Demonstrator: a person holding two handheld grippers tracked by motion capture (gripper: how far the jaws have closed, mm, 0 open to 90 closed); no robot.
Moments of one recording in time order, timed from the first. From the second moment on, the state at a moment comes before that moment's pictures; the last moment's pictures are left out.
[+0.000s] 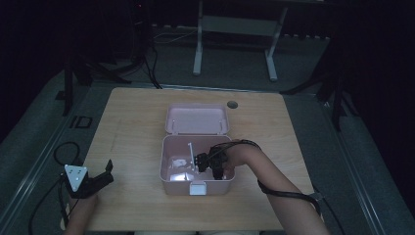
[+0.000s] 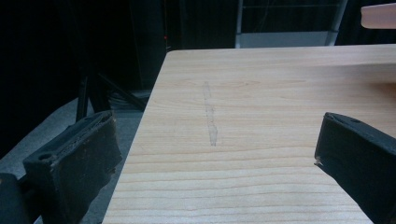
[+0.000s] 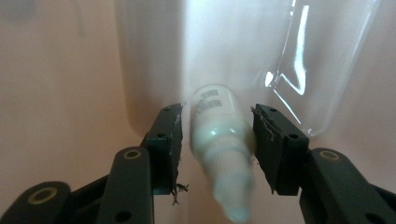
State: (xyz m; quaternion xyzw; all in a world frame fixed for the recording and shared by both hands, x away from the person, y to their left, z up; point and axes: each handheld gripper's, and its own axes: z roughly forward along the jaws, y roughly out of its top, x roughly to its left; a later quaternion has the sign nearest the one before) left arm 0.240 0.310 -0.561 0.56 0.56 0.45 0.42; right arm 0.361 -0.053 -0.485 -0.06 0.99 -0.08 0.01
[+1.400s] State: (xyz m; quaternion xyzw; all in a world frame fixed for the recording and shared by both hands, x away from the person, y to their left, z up) left arm 0.240 0.310 -0.561 0.56 0.56 0.45 0.42; right arm 0.364 -0.131 -0.374 0.03 0.99 0.10 0.05
